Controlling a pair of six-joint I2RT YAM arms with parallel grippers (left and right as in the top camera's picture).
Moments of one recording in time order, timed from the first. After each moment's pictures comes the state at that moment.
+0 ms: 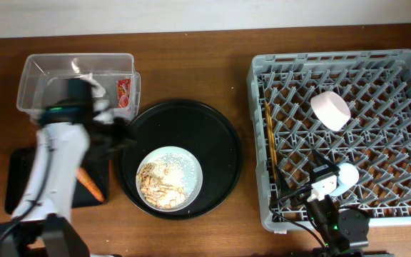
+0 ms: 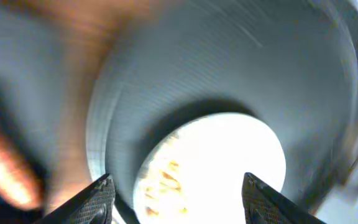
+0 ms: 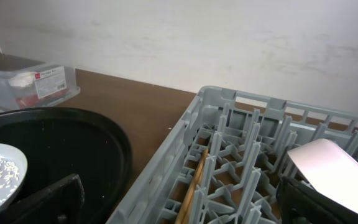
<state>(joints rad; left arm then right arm) 0.02 1.59 1.26 -1.06 0.23 -0.32 0.06 0.01 0.01 -0.05 -0.27 -0.09</state>
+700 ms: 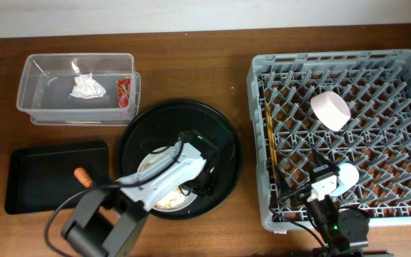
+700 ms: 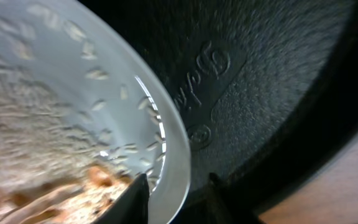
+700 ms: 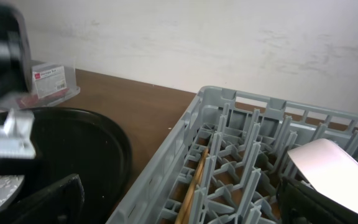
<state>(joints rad) -0.75 1.83 1.19 -1.02 0.02 -0.29 0.06 0.01 0.01 -0.05 -0.27 -0.09</state>
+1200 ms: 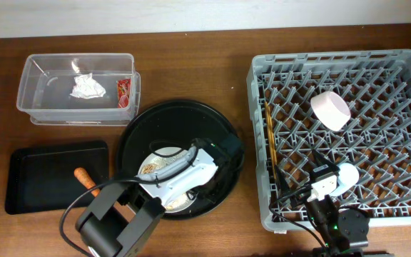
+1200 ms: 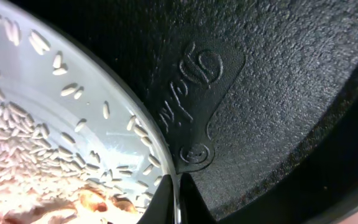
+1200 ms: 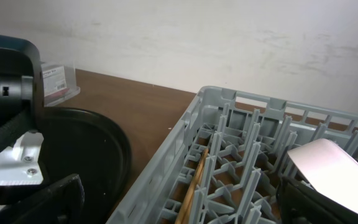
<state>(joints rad) -0.82 1.89 1.18 -0.98 -0.06 -0.30 0.06 0.01 0.01 -0.05 -0.27 -0.09</state>
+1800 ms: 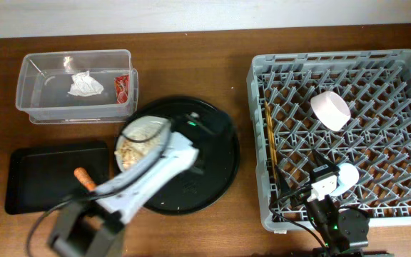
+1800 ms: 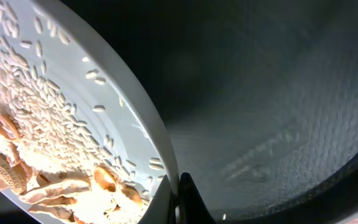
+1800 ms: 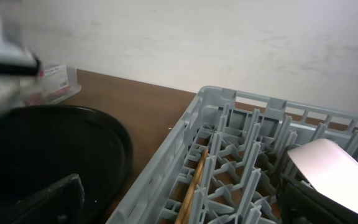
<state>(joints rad) -0.67 1.73 1.34 -1.14 -0.29 -0.35 0.06 0.01 0.01 -0.05 -0.27 -0.09</state>
